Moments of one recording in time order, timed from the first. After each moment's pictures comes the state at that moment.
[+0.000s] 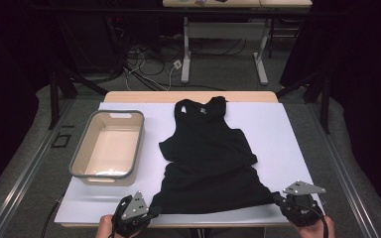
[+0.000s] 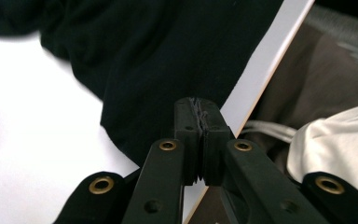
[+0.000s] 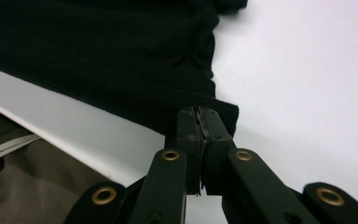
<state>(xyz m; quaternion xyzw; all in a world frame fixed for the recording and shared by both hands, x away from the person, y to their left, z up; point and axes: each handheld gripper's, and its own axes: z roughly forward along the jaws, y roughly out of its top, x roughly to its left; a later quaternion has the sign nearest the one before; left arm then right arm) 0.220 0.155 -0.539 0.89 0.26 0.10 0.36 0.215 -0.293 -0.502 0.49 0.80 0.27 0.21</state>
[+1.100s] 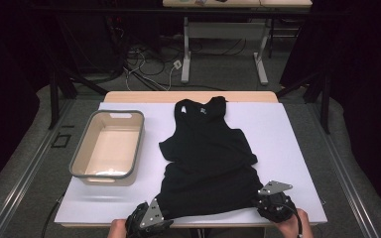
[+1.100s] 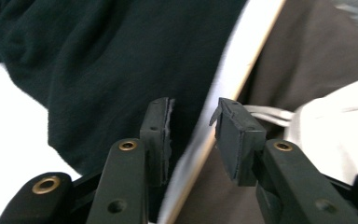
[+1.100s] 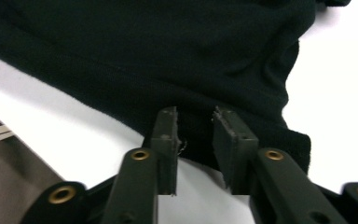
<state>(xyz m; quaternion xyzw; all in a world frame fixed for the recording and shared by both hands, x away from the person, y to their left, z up) 0.211 0.126 -0.552 0.91 0.22 0.11 0.34 0.239 -0.260 -0.540 0.41 0.85 0.26 0.18</state>
